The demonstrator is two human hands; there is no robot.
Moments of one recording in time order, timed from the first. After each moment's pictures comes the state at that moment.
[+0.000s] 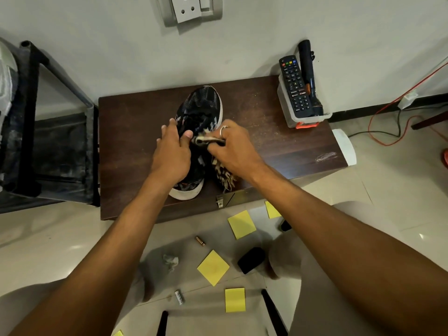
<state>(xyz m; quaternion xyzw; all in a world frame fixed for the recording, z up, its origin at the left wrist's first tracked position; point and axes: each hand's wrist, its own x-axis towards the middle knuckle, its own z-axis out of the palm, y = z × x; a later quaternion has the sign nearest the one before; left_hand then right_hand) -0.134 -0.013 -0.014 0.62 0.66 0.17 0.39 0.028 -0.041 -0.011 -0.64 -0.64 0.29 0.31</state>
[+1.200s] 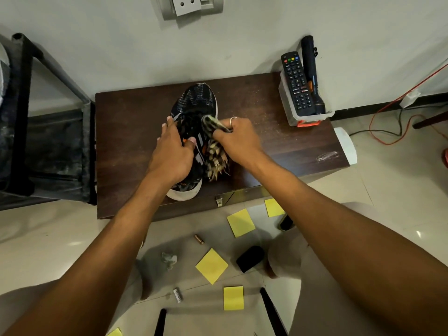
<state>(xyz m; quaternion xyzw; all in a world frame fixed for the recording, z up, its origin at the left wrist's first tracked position) -0.134 -0.019 -0.003 0.63 0.65 0.11 0.40 0.035 -0.030 -0.003 -0.69 -0.52 0.39 0.33</state>
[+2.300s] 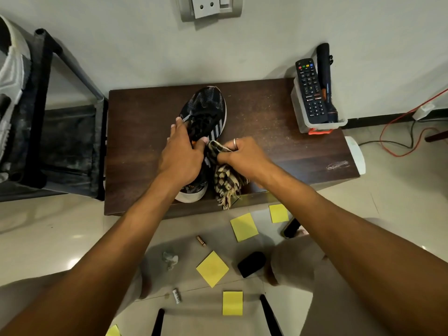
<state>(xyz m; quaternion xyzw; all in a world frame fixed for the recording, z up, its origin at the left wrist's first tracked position) -0.133 -0.019 -0.007 0.63 0.67 0.14 0.38 0.030 -0.043 -0.016 -0.67 -0.49 0.50 0.24</state>
